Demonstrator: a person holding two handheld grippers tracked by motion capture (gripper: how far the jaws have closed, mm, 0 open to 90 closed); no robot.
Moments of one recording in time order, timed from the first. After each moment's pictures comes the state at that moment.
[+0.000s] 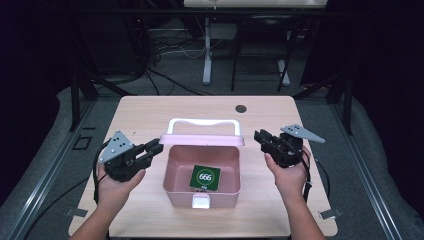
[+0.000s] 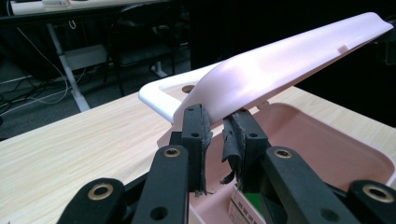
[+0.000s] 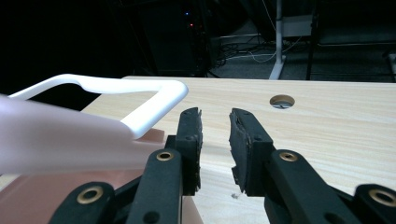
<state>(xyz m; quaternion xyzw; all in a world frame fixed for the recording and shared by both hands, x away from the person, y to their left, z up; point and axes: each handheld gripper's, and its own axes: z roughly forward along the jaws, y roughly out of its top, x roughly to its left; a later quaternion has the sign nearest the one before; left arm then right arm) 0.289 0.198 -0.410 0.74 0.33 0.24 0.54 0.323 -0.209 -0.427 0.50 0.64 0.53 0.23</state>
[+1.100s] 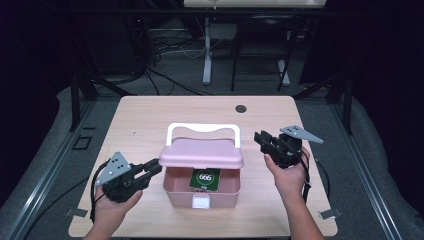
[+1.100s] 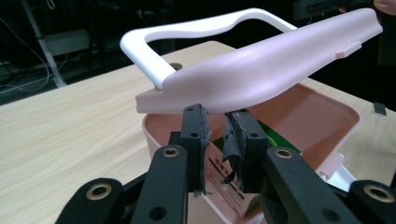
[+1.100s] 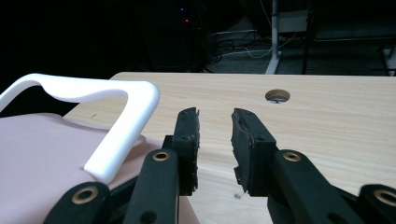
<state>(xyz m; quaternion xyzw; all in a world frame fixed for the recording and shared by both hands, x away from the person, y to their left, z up) 0.259 0.208 -0.443 0.75 0.33 0.21 0.53 0.326 -0.210 -0.433 0.51 0.64 0.52 0.24</state>
